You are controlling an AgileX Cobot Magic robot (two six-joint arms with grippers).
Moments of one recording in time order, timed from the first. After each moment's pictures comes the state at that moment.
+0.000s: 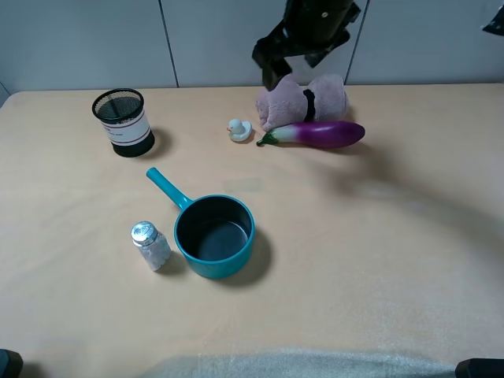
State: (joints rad) left arm 0.01 0.08 -0.49 -0.09 1.07 0.19; right arm 0.57 1.95 -1.65 0.00 0.91 -0.09
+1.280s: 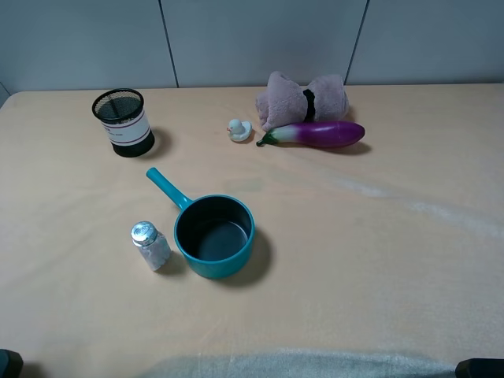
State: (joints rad) left arm 0.01 0.08 -0.49 -0.09 1.07 0.19; right arm -0.16 1.22 -1.04 -0.05 0.97 -0.04
